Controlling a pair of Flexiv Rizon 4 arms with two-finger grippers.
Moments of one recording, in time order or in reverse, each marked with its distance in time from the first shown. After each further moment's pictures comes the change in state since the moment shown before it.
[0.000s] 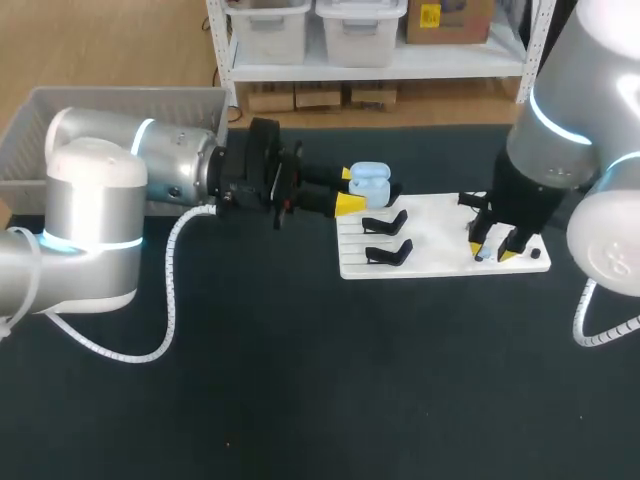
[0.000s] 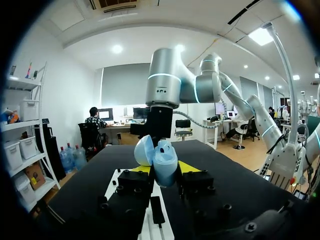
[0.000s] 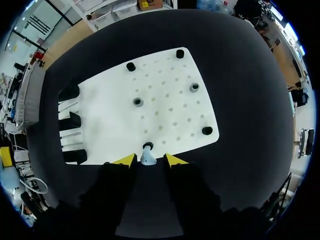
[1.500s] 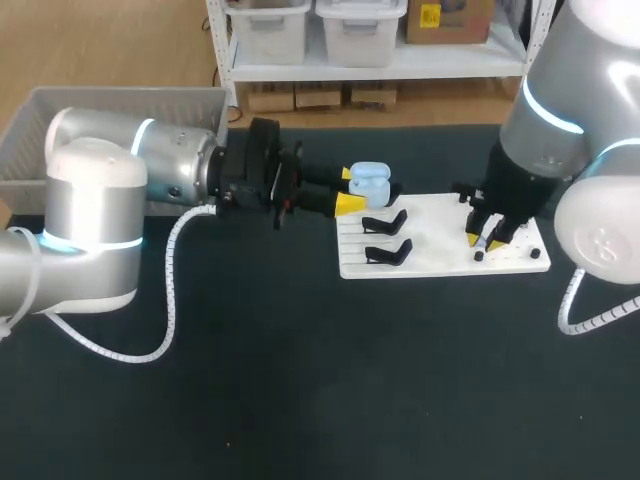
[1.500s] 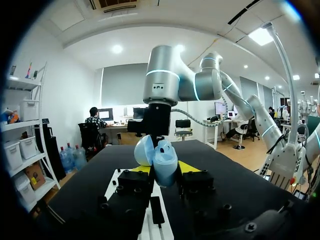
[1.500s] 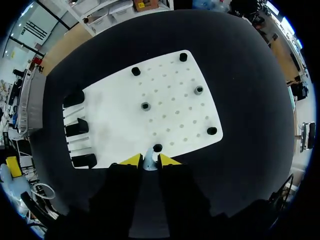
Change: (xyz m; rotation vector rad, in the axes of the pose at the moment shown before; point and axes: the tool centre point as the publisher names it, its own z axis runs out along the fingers) left arm 0.000 0.000 0.000 0.000 0.000 0.000; right arm -0.005 0.017 -0.014 -0.020 -0.002 0.036
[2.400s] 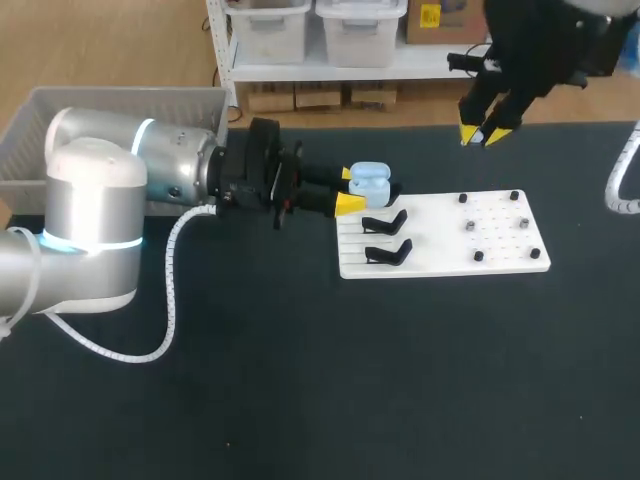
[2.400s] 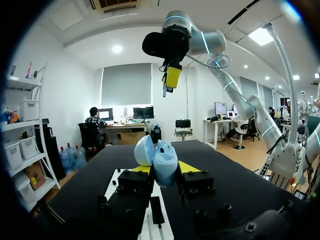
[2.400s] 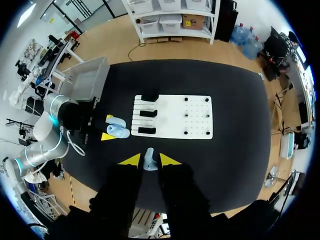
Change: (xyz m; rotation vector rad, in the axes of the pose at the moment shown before) left arm 0.000 0.000 0.000 0.000 0.000 0.000; right arm 0.030 0.074 -0.205 -0.104 -0.035 -0.327
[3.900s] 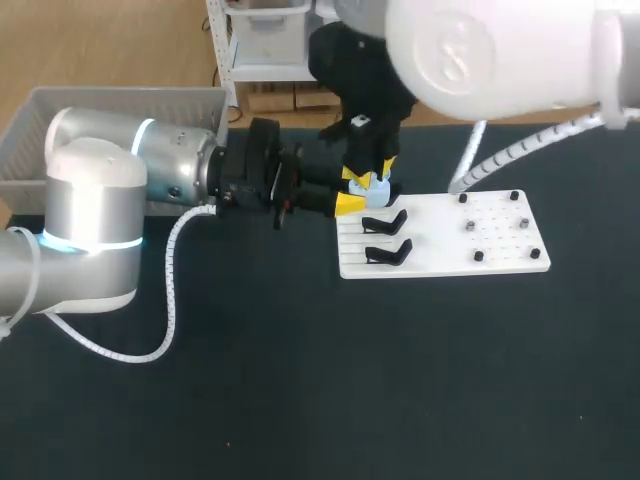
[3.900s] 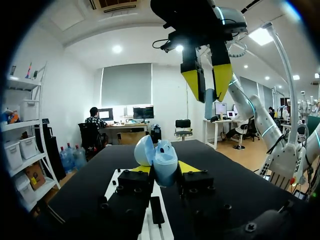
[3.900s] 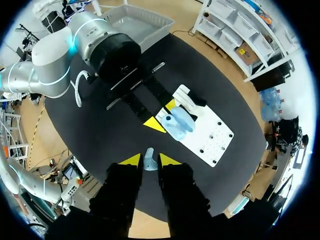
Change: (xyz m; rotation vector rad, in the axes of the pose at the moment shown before) left arm 0.000 0.000 0.000 0.000 0.000 0.000; right arm 0.024 0.096 0.059 0.131 0.216 -0.630
